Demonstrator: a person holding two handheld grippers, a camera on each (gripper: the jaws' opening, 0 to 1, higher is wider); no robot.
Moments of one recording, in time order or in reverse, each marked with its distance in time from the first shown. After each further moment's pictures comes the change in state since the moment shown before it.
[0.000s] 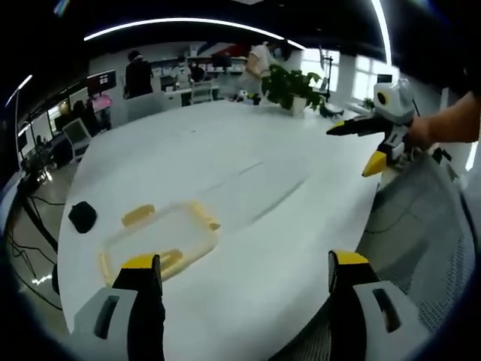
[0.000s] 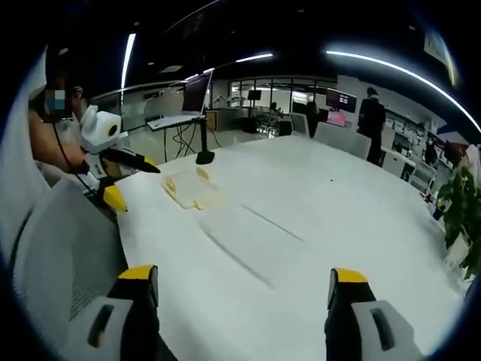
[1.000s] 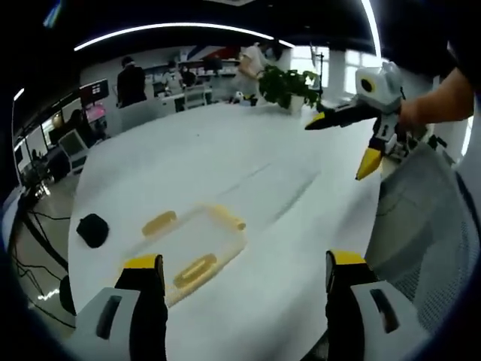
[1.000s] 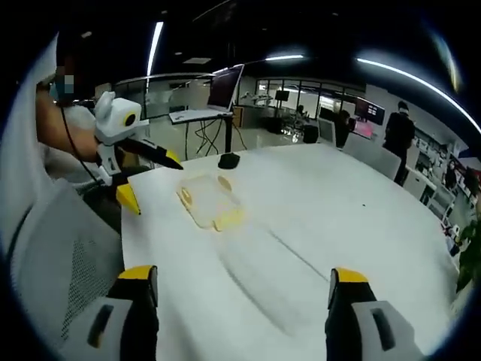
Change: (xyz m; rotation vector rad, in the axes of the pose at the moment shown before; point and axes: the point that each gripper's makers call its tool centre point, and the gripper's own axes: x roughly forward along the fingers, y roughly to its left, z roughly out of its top) left arm -0.006 0.040 0.003 0.074 -0.007 -0.019; right arm 0.060 0.034 0.044 -0.112 0.011 0.112
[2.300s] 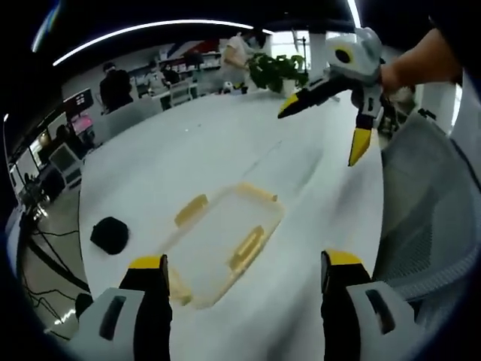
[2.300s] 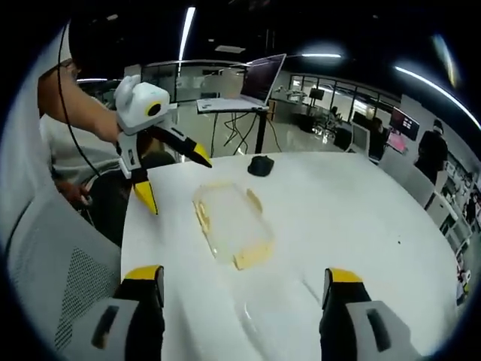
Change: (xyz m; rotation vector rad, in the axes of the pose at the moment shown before) left arm -0.010 0.057 -0.025 0.134 0.068 -0.050; right arm 0.072 0.030 0.047 -0.152 0.062 0.143
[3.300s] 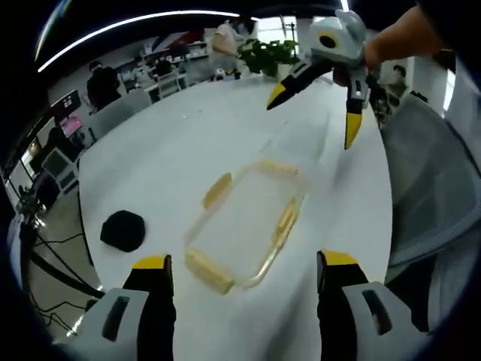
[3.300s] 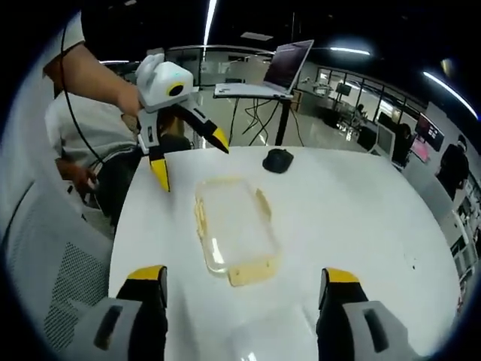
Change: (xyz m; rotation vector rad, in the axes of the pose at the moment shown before) left arm -0.005 0.047 -0.022 0.059 0.076 -0.040; right arm 0.037 -0.011 0.013 -0.081 0.076 0.109
